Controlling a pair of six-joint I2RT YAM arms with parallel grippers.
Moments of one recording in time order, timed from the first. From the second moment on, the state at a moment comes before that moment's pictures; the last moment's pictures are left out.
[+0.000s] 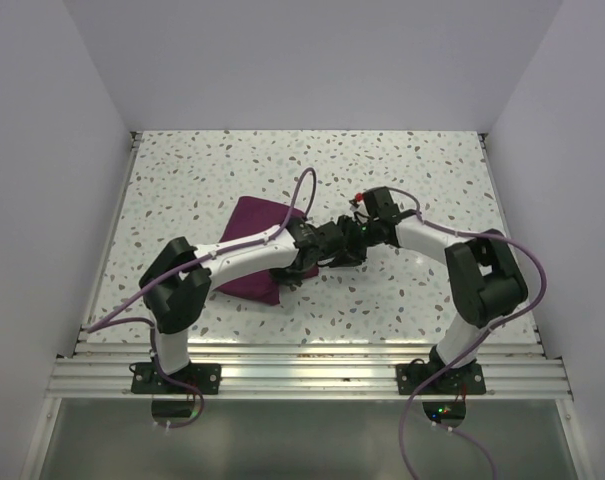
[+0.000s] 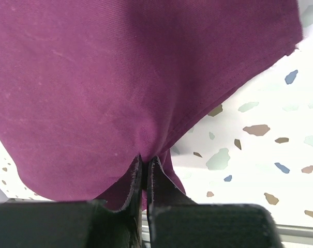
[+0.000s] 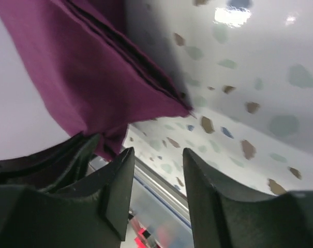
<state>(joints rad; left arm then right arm) -0.96 1.87 1.43 -1.11 -0.46 -0.59 0.40 1.72 1.00 -0.32 -0.62 0.75</state>
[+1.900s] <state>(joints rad) -0.89 1.67 1.48 -1.04 -0.41 -0.53 0.50 2.13 1.35 0.07 -0.74 1.00</state>
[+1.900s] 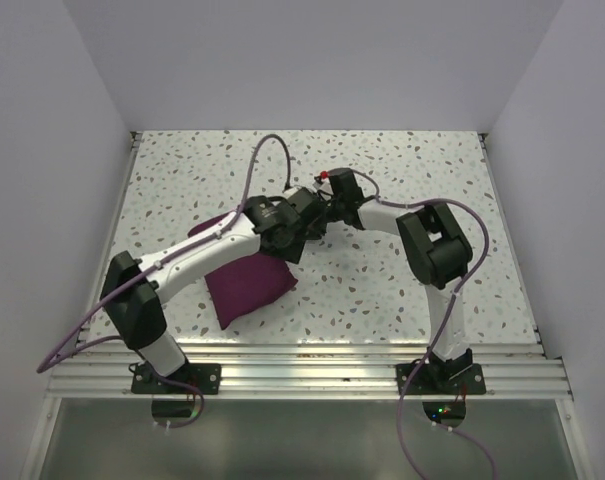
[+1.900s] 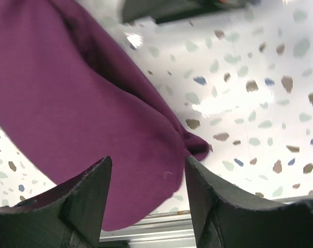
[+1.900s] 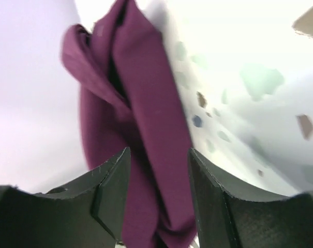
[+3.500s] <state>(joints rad) -0.21 2.13 1.79 -0.98 -0.06 -0.41 0.46 2.04 1.25 -0.25 -0.67 0.79</state>
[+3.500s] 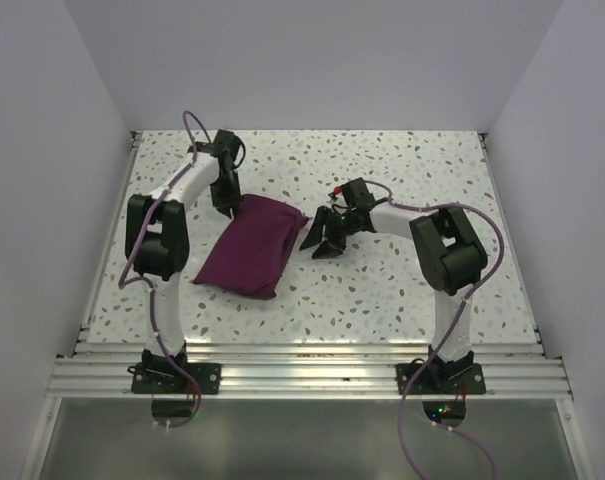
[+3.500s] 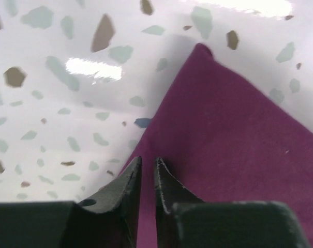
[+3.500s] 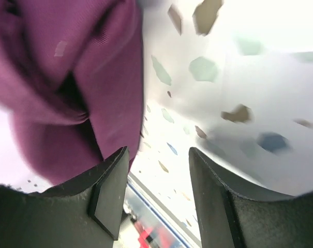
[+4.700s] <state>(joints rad) -0.78 2.05 1.85 -1.15 -0.41 -0.44 0.43 1.89 1.09 -0.06 -0.64 0.95</state>
